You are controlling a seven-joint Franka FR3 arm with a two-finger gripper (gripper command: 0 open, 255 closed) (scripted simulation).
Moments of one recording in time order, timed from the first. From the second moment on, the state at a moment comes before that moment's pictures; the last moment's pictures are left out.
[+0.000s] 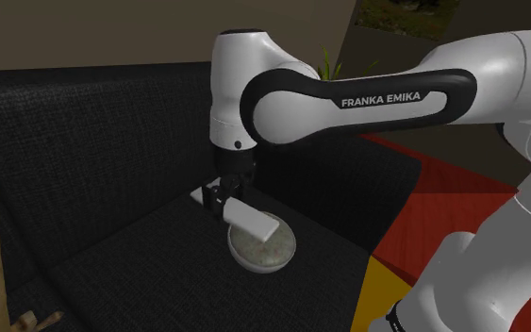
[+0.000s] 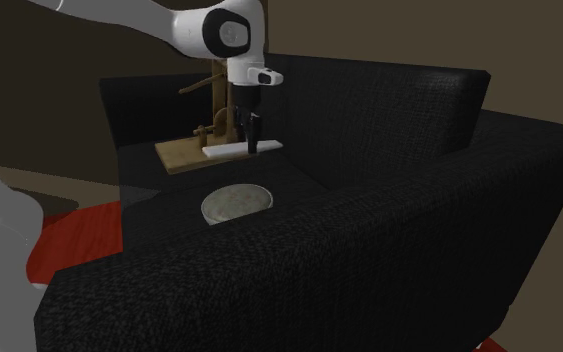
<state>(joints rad) 0.18 -0.08 0.44 -1.96 0.05 1.83 0.33</state>
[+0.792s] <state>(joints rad) 0.14 -0.31 0.35 -2.26 0.11 1.90 0.16</state>
